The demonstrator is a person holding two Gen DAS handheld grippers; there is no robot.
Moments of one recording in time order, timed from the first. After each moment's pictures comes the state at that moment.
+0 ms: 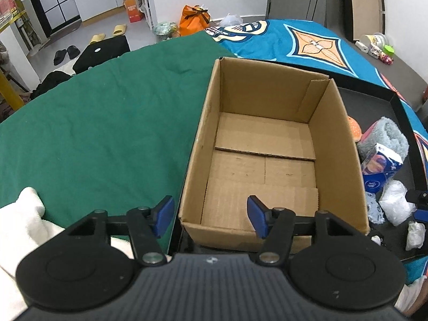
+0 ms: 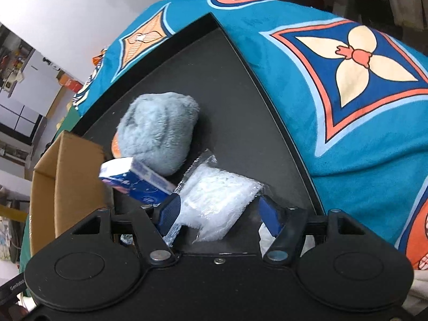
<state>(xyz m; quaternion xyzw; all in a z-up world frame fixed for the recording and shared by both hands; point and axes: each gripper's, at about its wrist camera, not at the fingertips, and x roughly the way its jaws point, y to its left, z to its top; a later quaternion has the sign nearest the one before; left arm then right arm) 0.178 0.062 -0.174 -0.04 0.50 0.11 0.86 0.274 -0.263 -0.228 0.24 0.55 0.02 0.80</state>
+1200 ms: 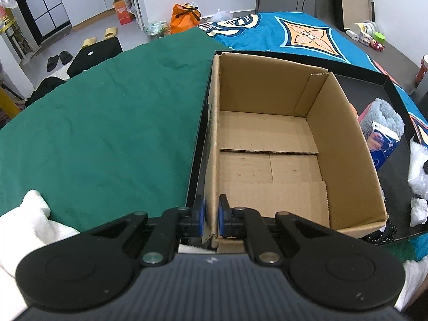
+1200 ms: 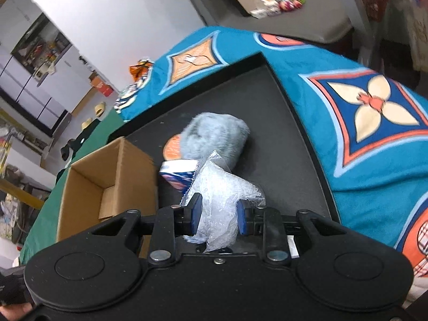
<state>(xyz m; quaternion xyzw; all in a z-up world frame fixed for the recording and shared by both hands) 0.164 0.070 -0.171 -0.02 0.51 0.08 0.86 0.242 -0.234 -0.159 0.19 0.47 0.09 0.86</state>
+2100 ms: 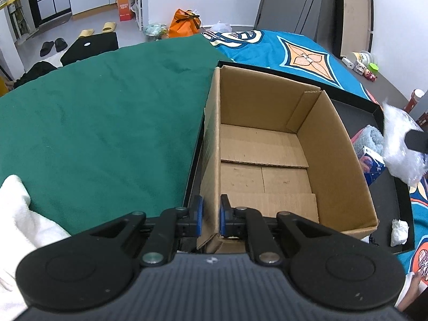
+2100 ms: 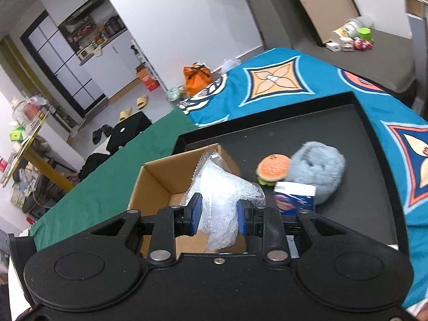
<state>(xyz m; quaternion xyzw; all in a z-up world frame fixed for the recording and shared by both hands) 0.151 0.098 -0.176 -0.10 0.48 0.06 0.87 0.250 -0.128 -0.110 0.14 0.43 0.17 0.87</state>
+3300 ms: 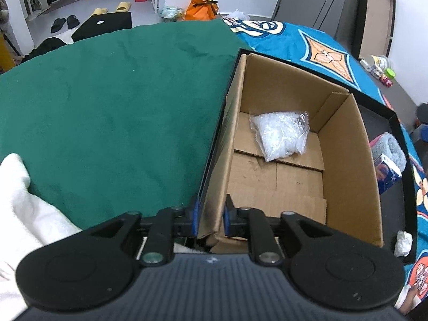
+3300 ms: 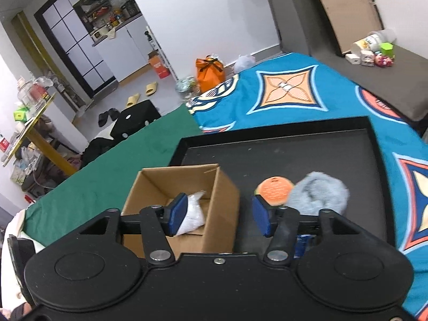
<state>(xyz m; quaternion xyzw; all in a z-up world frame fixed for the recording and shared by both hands) 0.157 0.113 -0.187 -0.13 0.51 0.09 0.85 0.284 -0.145 -0.100 0.10 0.44 0.20 0.87</state>
